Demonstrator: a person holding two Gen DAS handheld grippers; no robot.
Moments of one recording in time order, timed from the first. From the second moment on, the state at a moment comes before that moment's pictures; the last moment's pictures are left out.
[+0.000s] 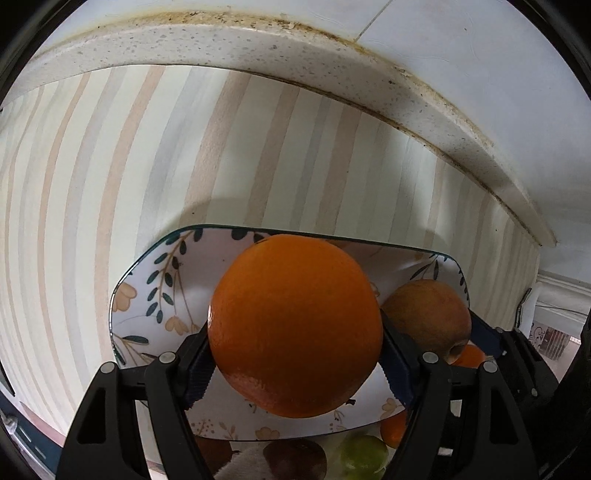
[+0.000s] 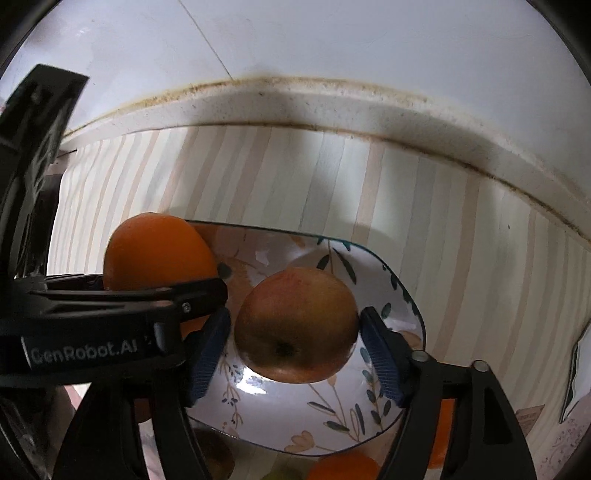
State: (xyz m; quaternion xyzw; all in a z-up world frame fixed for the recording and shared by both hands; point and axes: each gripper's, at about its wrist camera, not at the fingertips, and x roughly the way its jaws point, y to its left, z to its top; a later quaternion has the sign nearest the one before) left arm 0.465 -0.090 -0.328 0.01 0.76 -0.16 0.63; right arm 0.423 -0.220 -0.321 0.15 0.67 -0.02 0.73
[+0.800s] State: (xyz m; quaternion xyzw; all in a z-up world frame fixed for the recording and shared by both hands) left arm 0.372 -0.031 -0.205 0.09 0.62 -0.12 0.77; right arm 0.325 -0.210 -0.222 0.13 0.62 -0.08 0.77
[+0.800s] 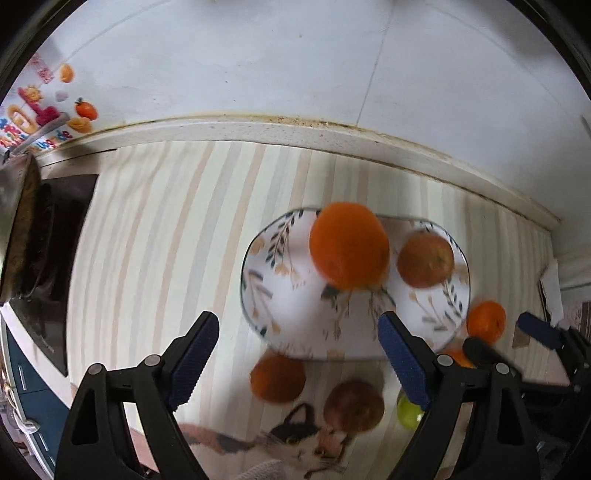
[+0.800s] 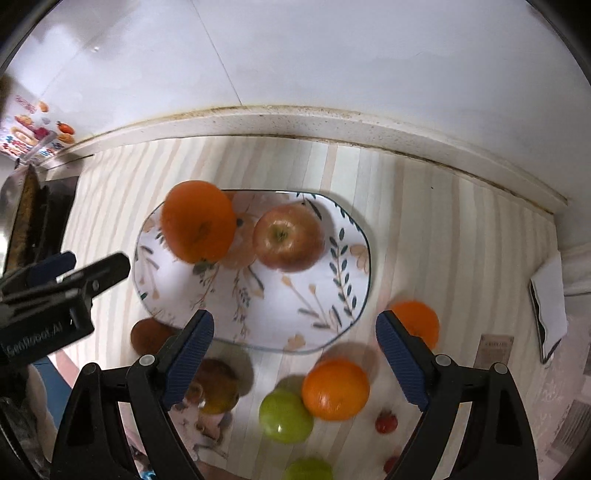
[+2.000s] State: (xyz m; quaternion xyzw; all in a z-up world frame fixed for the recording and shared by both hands) left arm 0.233 0.004 -0.116 0.08 0.54 -0.13 0.83; right arm 0.172 -0.188 -0.120 0.18 0.54 -0.08 0.82
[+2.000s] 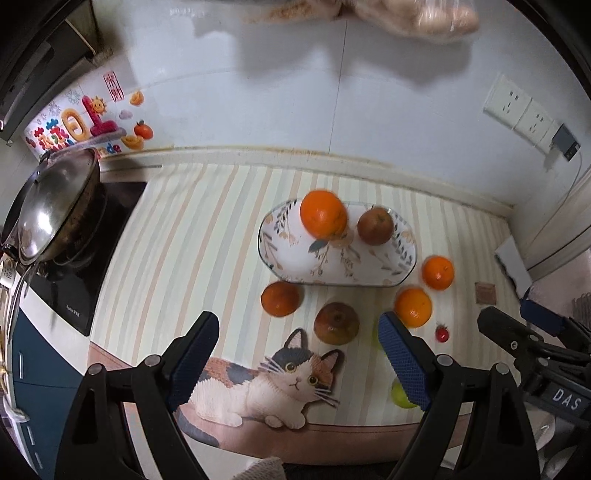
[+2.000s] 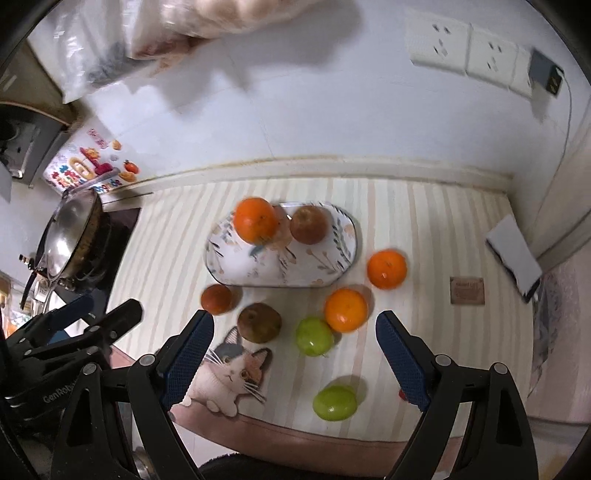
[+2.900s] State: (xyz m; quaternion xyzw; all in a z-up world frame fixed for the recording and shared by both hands) left arm 0.315 -0.062 -0.312 0.02 0.76 -0.16 0.63; right arm 0.191 -0.193 -0.345 0.27 0.66 -0.05 0.70
